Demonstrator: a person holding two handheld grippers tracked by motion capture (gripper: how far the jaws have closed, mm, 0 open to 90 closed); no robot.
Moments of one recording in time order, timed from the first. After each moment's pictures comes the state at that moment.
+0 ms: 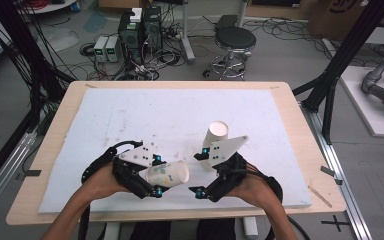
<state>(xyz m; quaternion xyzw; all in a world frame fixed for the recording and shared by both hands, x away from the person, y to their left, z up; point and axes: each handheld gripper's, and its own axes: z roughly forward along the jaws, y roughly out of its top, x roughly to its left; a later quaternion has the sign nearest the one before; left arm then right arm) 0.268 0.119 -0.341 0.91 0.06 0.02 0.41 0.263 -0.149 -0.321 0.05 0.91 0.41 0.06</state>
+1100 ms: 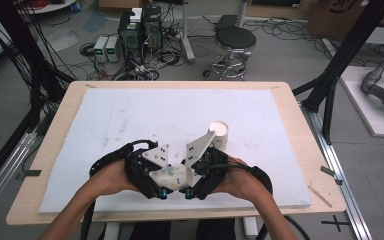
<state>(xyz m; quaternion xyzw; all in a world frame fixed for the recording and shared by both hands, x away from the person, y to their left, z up) 0.272 0.091 -0.334 0.94 0.05 0.01 0.33 0.271 -0.109 -0.317 0.02 0.95 0.32 0.02</state>
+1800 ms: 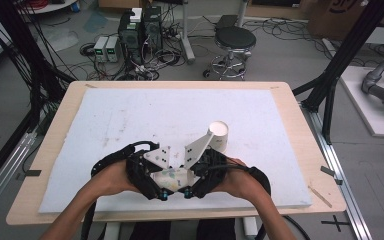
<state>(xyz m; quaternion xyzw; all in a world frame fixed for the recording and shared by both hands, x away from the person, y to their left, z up) 0.272 0.090 -0.338 0.94 0.05 0.00 0.33 0.272 -0.108 -0.321 0.01 0.95 0.31 0.01</state>
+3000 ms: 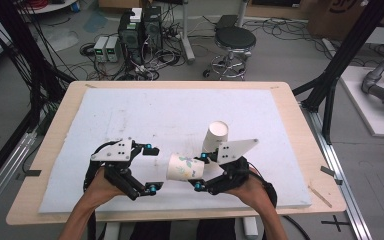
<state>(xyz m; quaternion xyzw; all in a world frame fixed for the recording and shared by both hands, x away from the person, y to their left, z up) 0.269 0.149 -0.372 0.77 0.11 0.02 0.62 0.269 -0.167 -0.348 0.09 0.85 0.51 0.04</state>
